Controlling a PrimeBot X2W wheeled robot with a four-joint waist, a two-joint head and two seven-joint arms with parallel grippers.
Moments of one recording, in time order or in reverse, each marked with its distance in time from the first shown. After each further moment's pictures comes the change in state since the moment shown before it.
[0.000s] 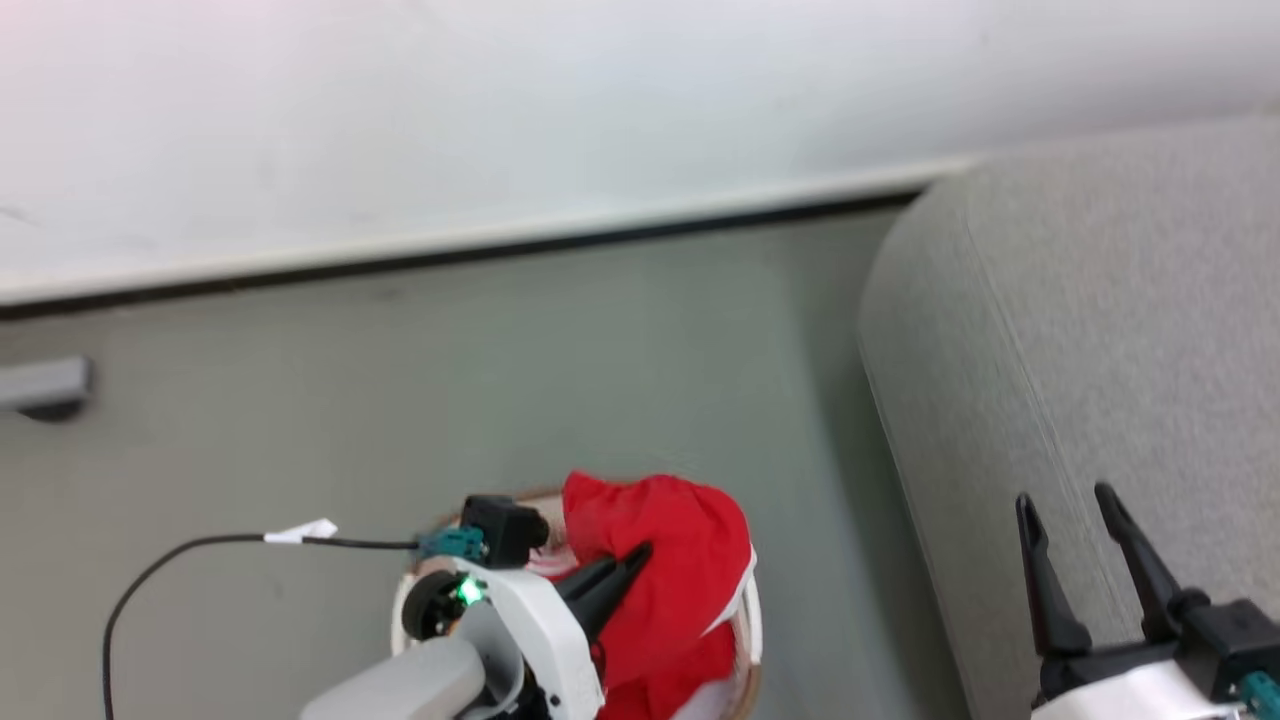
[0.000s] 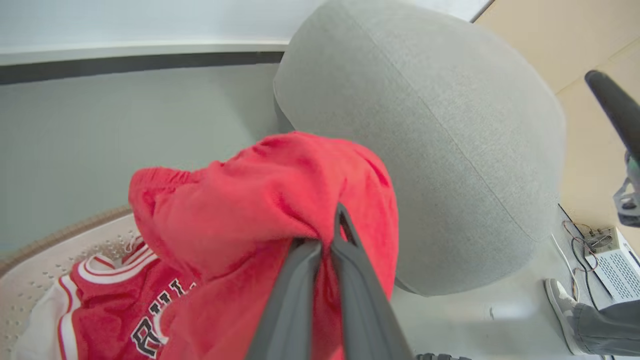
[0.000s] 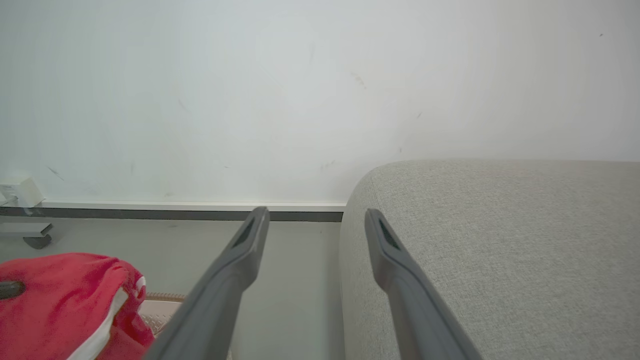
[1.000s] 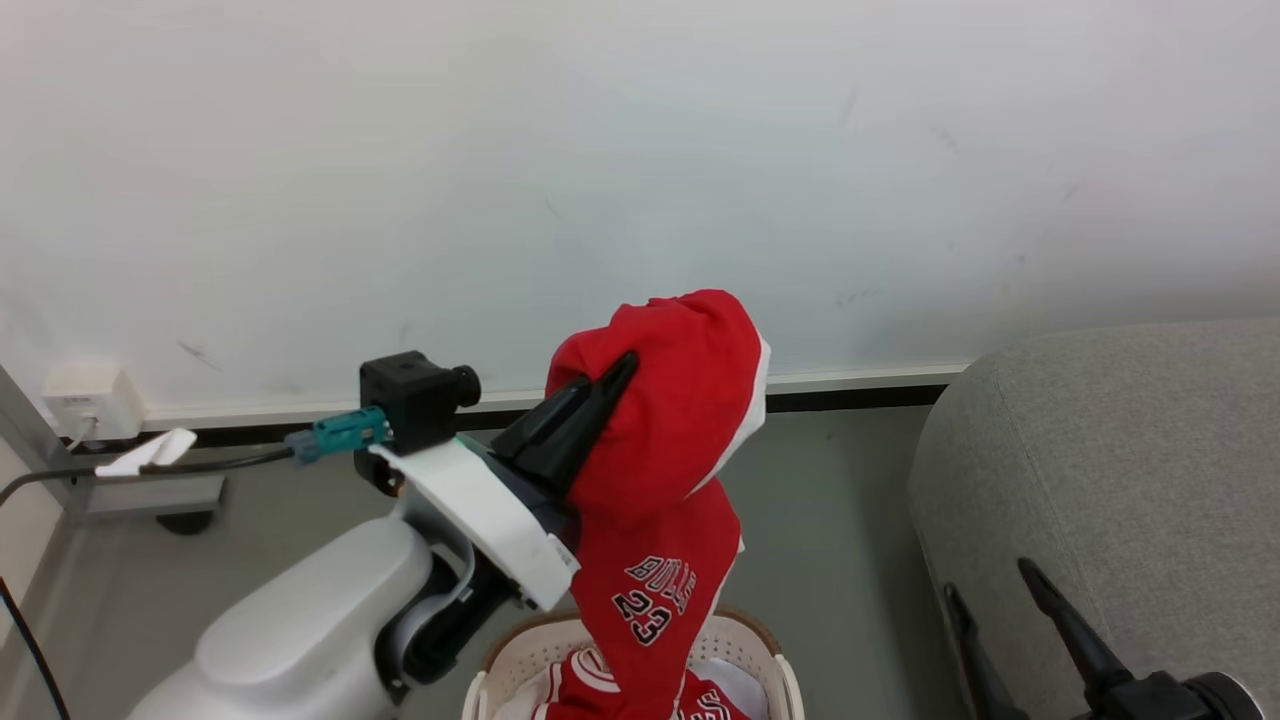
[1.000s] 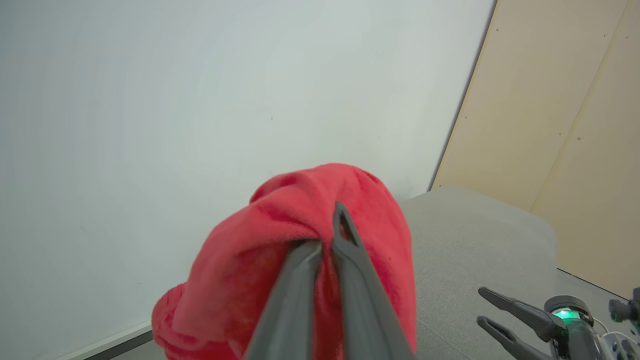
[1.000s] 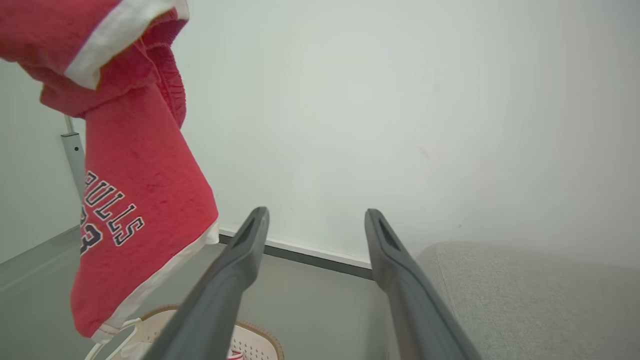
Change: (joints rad) left arm -0.039 0.163 0.282 -0.428 0.145 0.086 -0.016; right arm 0.122 -0.030 0.115 -0.047 -0.058 0.000 0.000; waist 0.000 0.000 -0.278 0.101
